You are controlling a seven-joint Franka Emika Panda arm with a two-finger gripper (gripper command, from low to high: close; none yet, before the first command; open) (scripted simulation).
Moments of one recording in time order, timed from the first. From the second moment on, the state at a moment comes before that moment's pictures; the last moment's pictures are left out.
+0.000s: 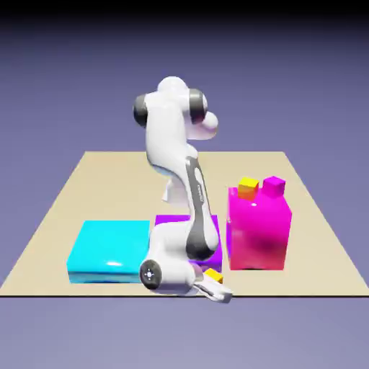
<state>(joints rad) -0.20 0.86 0.16 -1.62 0.45 1.70 1.26</state>
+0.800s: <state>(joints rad) -0.24 0.16 0.67 -2.01 0.51 1.41 1.44</state>
